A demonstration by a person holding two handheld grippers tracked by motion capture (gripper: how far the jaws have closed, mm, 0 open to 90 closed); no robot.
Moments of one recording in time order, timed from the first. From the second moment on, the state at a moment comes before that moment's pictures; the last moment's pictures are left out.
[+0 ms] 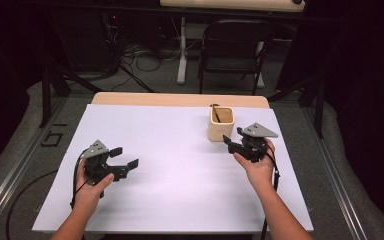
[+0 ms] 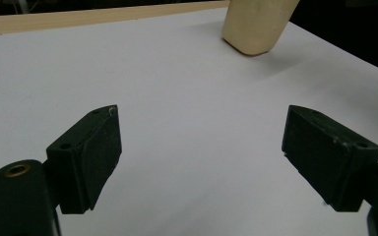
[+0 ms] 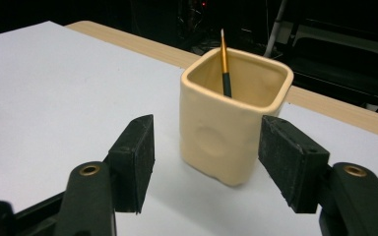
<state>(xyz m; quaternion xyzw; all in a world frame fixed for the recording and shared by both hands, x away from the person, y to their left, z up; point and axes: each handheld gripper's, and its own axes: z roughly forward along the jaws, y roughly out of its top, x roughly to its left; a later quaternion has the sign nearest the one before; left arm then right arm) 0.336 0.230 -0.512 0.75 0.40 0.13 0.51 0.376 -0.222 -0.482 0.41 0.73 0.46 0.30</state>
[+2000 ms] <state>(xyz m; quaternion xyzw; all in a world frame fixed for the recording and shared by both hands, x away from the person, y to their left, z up) 0.338 0.236 -0.516 0.75 0.41 0.14 0.50 0.299 -0.239 -0.546 0.41 0.75 0.46 0.26</state>
